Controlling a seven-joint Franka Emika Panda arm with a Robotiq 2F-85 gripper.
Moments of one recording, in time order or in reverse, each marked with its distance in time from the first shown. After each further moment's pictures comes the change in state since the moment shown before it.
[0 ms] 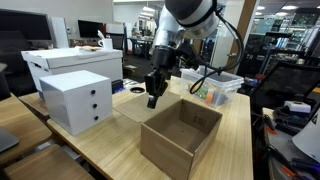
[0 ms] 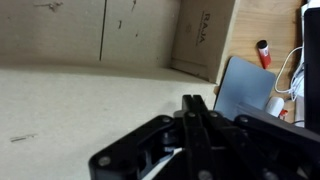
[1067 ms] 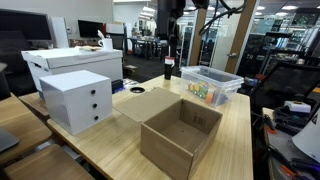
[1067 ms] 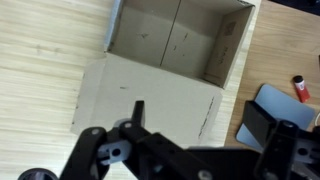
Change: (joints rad) arm -0.032 -0.186 -0.003 0.199 -0.513 -0.481 0.310
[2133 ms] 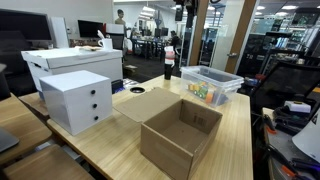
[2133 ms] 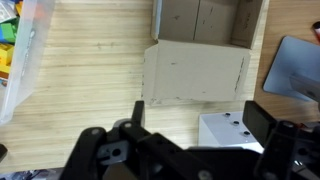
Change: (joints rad) arm -0.090 -0.218 -0.080 -0.043 -0.029 -0.045 0.071
